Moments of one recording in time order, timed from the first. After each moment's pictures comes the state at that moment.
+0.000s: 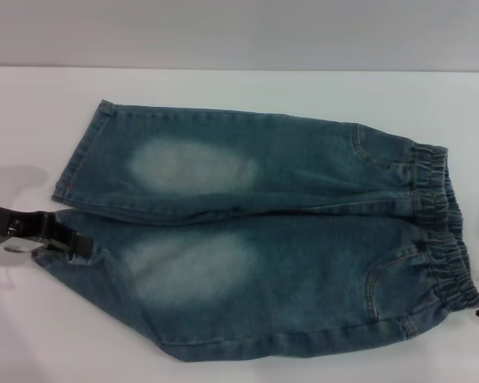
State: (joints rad) left arm -0.81 -1.66 2.15 -0.05 0.88 1.49 -2.09; right arm 0.63 1.96 -0.79 -0.91 -2.74 -1.75 1.72
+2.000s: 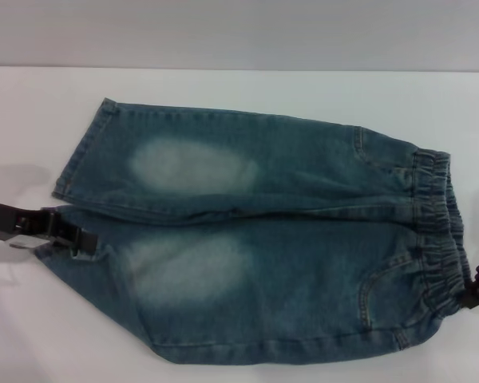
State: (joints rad) left arm -0.81 -1.67 2.15 -0.05 0.88 1.46 -2.08; right arm 0.65 1.96 -0.77 -0.84 -2.65 -1.79 1.60
